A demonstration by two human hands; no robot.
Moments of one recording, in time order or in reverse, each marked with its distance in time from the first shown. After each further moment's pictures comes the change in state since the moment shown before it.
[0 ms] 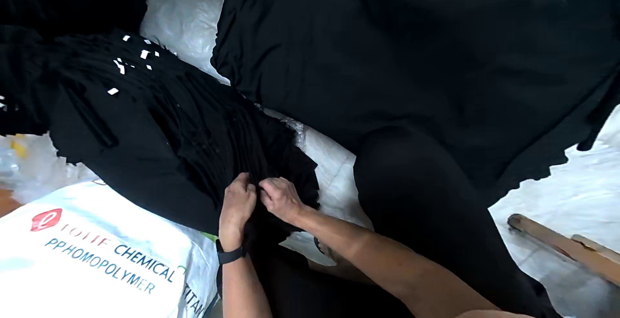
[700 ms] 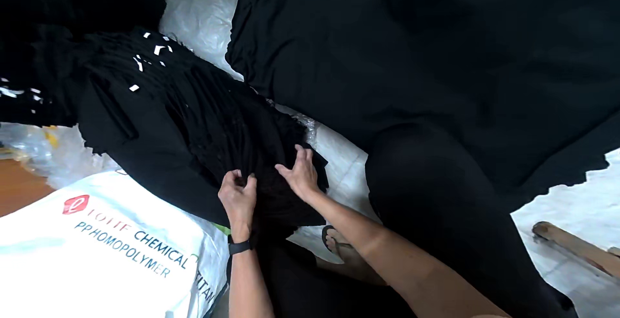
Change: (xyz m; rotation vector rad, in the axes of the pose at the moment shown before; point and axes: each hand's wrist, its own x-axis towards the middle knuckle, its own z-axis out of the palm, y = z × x) left_hand 0.008 -0.049 0.023 -0.086 0.615 0.194; right_hand 0.046 0.003 -0.037 0.081 -0.248 0.888
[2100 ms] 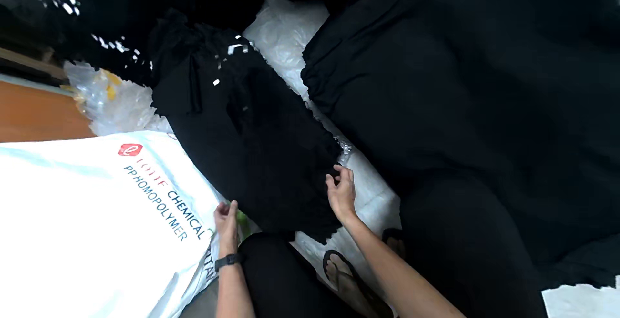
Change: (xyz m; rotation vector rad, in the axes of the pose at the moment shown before) left_hand -0.053 -0.140 -0.025 -0.649 0.189 -0.718; right_hand -0.015 0.012 -0.003 -0.053 0.235 -0.230
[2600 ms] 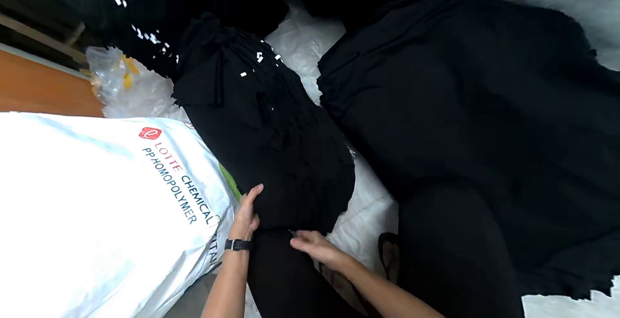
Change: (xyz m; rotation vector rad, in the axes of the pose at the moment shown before) left_hand -0.043 0.062 0.016 -0.411 -0.337 -0.227; right_hand -0.108 0.020 0.014 0.115 -0.990 0.277
